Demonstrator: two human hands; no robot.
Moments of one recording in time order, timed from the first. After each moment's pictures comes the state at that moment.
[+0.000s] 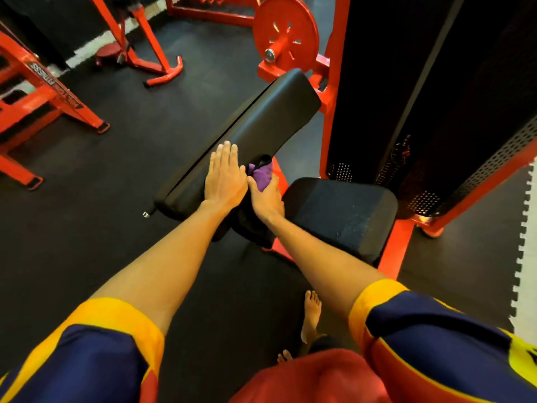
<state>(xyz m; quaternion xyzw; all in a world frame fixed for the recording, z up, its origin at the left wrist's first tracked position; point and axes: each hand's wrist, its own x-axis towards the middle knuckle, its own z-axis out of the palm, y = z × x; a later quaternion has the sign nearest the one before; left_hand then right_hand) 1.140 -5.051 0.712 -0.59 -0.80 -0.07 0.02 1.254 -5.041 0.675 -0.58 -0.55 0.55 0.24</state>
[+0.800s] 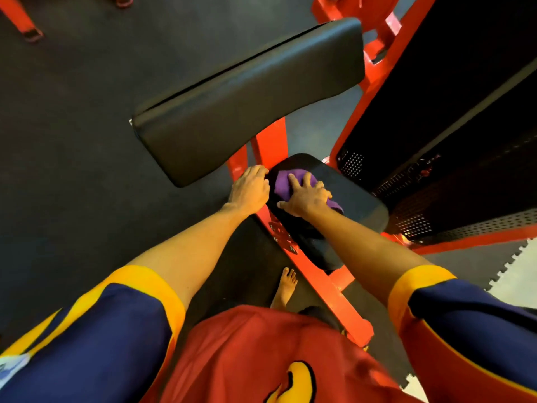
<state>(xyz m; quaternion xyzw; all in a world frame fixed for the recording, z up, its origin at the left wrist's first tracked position) 1.240 -5.048 0.577 -0.48 -0.84 -0.18 -0.17 1.365 -4.943 0.595 -0.43 -0.85 0.12 -0.30</state>
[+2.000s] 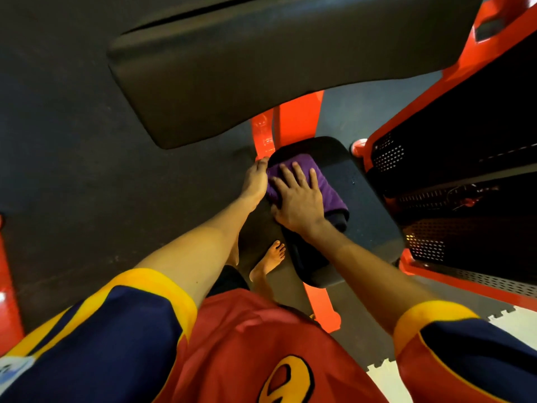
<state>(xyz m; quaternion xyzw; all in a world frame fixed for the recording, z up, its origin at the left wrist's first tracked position) 1.267 -5.014 0.497 0.07 -0.74 -0.55 -0.38 1.375 -4.936 0.544 -0.13 -0.97 0.09 -0.19</state>
